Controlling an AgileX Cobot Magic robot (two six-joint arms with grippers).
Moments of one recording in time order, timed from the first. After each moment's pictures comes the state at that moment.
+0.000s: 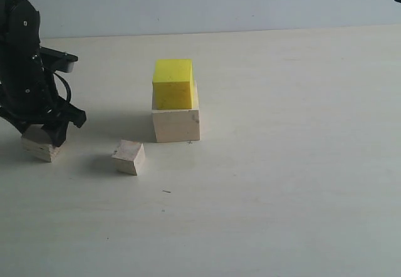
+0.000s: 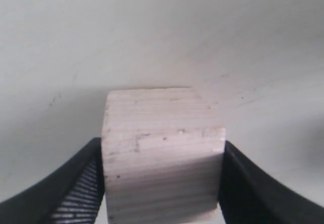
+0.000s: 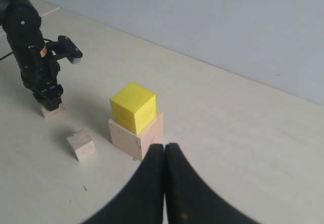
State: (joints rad) left arm -0.26 1.98 -1.25 0.16 0.96 -0.03; right arm 0.37 0.74 -0.87 0.39 0.71 -0.41
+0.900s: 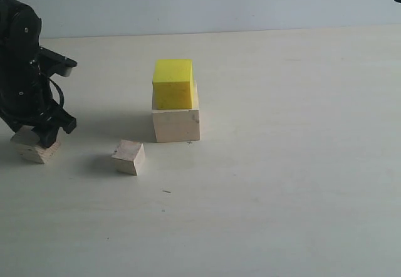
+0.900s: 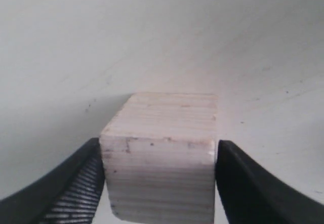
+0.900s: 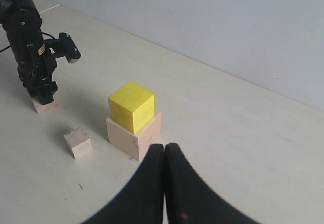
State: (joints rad) left arm -0.26 1.99 -1.25 0.27 0.95 0.00; right arm 0.37 0.74 -0.87 0.39 0.71 -0.44
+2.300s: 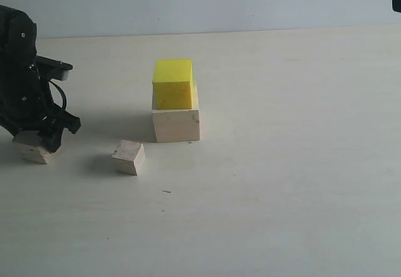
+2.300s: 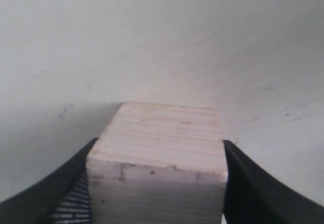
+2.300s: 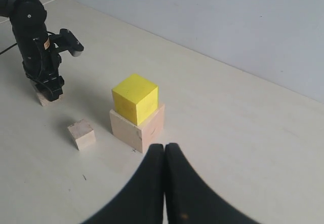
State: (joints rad) left arm -0.22 2.03 -1.25 0.18 0.91 -0.03; right arm 0.37 0.74 -0.87 0.39 0.74 -0.44
